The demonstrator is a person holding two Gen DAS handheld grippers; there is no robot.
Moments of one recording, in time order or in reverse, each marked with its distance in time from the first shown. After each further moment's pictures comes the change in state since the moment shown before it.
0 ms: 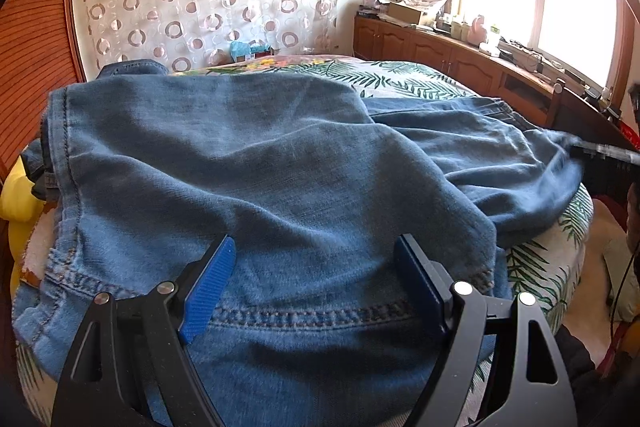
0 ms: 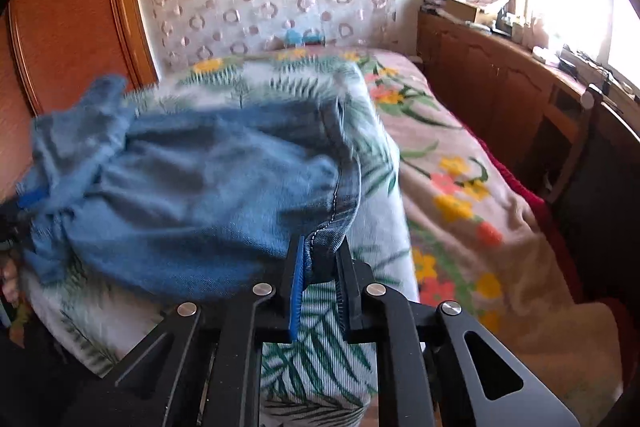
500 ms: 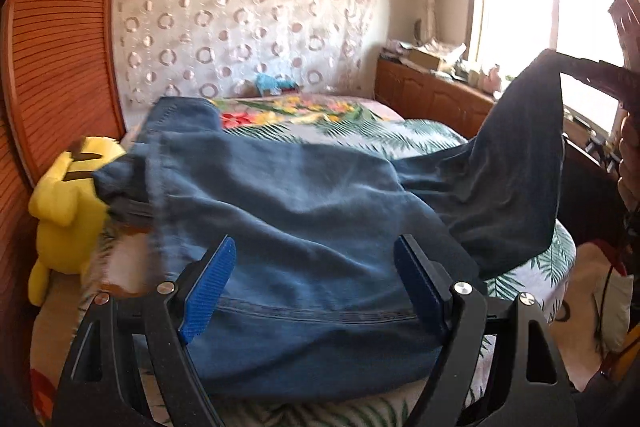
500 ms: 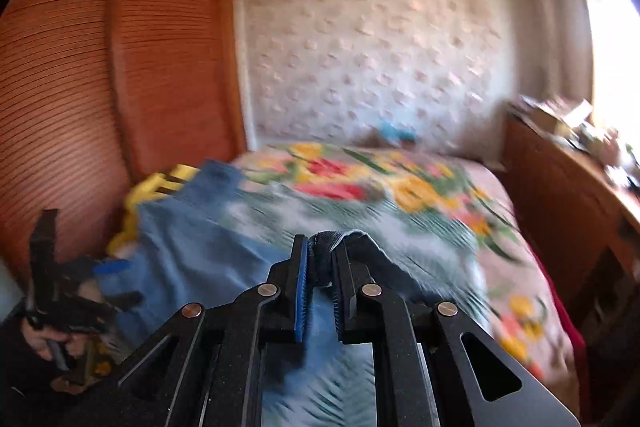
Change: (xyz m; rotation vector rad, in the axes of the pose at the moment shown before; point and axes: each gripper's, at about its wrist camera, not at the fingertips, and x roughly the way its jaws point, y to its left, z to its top) left arm -0.071 0.041 0.012 -0.096 -0.146 0.053; right arm -0.057 0.141 0.106 -0.270 -0.277 0.308
